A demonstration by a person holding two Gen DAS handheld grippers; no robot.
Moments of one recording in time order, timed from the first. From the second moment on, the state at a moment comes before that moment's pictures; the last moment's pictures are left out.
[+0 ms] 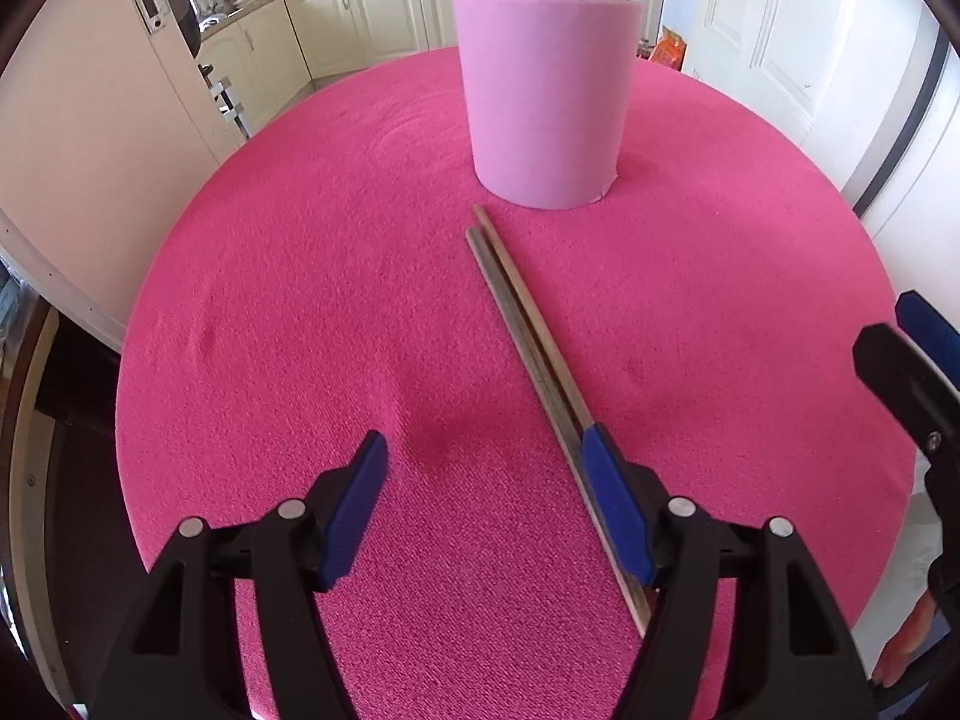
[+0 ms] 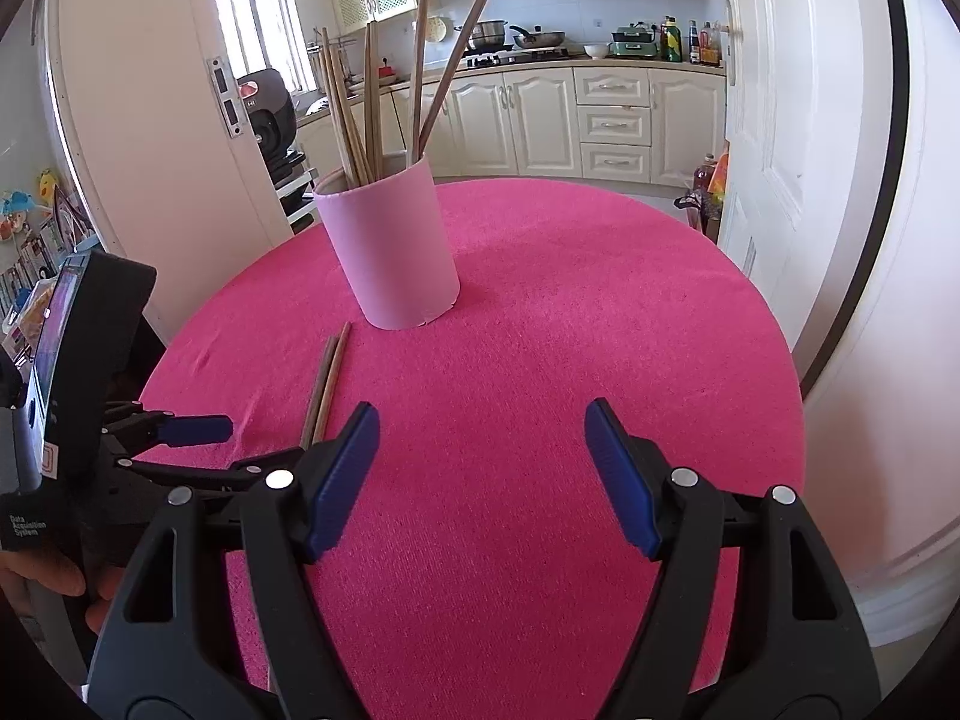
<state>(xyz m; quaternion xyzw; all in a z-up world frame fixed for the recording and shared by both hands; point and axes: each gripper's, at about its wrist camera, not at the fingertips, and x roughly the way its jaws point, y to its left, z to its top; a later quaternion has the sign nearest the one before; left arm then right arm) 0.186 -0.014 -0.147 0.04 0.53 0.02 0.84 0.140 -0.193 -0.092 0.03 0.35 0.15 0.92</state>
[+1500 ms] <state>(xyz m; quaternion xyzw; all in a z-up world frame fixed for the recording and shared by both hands) 0.184 0.077 -0.150 -0.13 0.54 -0.07 0.83 0.200 -0.080 -0.125 -0.11 0.55 0.23 0.80</state>
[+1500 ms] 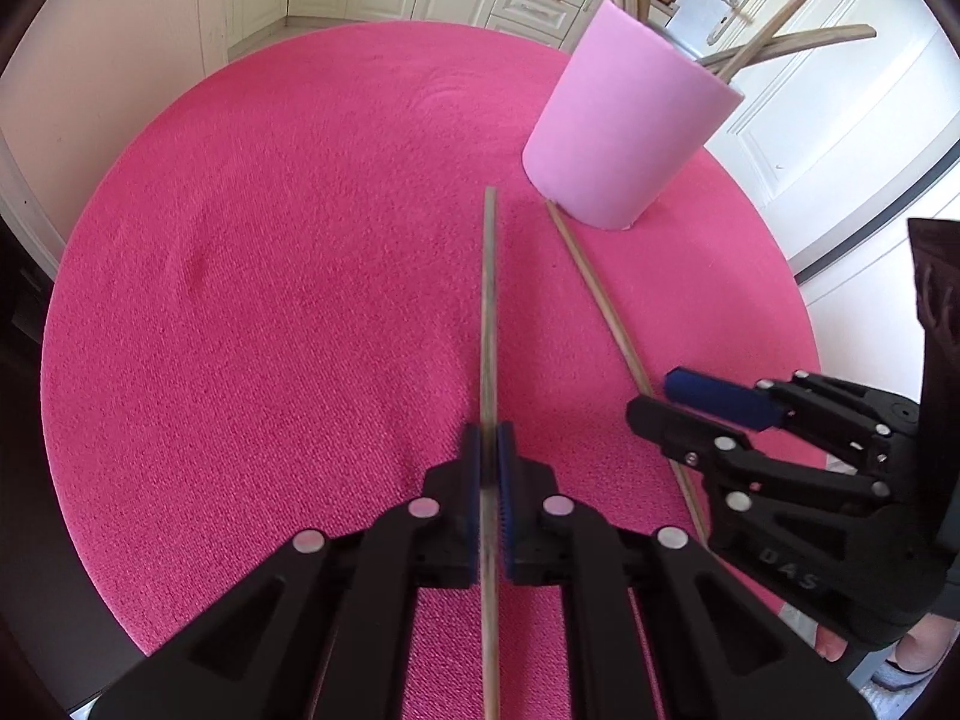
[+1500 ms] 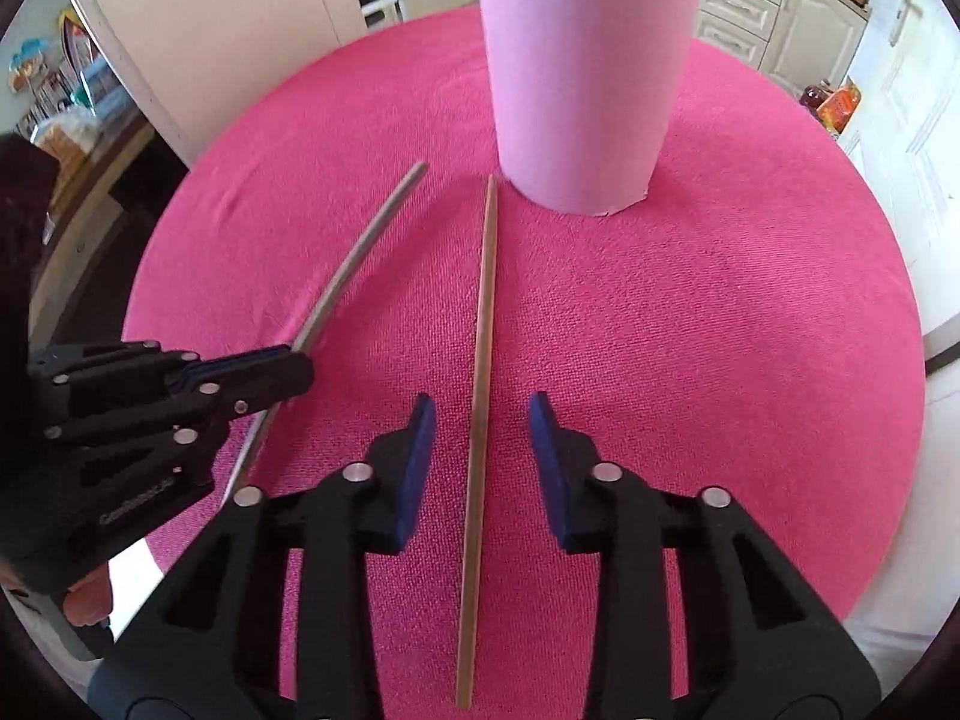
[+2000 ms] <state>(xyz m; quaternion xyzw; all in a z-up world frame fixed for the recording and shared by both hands) 0.162 0.091 -0.122 -0.13 0.49 -0.06 0.86 0.178 -0.104 -0.091 -0.05 0.47 0.29 0.83</state>
